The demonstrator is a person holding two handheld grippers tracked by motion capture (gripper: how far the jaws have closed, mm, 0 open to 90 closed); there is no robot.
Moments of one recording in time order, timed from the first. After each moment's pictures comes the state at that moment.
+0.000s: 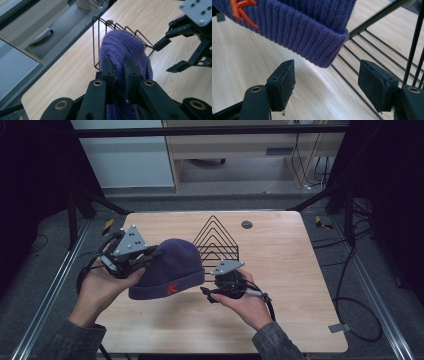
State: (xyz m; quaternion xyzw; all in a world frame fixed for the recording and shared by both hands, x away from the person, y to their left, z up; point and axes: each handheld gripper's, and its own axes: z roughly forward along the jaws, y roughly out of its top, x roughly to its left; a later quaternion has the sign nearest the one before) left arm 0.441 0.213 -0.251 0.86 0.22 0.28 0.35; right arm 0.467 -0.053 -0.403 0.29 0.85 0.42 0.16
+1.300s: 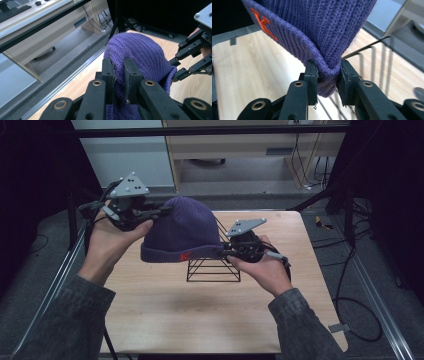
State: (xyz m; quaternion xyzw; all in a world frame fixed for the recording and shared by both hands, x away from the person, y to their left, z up) left arm 0.504 0.189 -0.182 0.82 0.24 0.27 0.44; right arm 0.505 -0.093 -0.302 0.25 0.84 0.44 0.17
